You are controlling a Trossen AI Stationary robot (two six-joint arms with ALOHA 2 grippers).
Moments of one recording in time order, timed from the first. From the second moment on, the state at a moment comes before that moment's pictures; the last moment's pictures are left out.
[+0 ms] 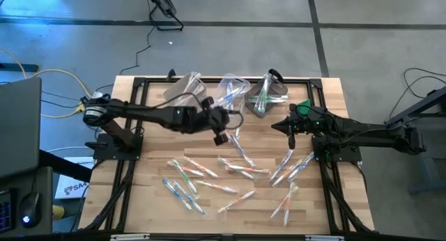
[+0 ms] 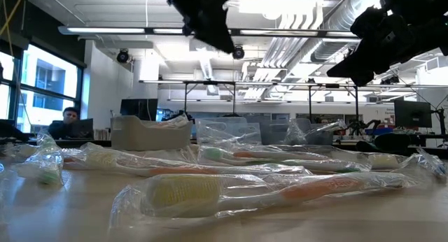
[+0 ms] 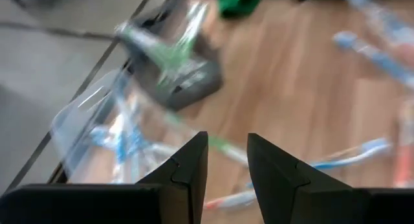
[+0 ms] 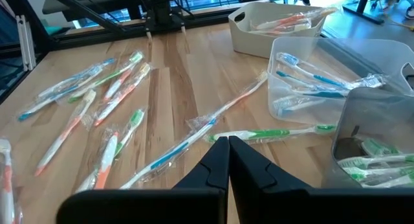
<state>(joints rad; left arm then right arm) -0.04 1.59 1.33 -0.39 -0.48 -0.08 -0.26 0.56 0.25 -0.01 -0.11 0.08</state>
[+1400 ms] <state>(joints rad) -0.12 1.59 1.33 -0.34 -0.43 -0.06 -0.26 0.56 0.25 -0.01 -0.11 0.08</state>
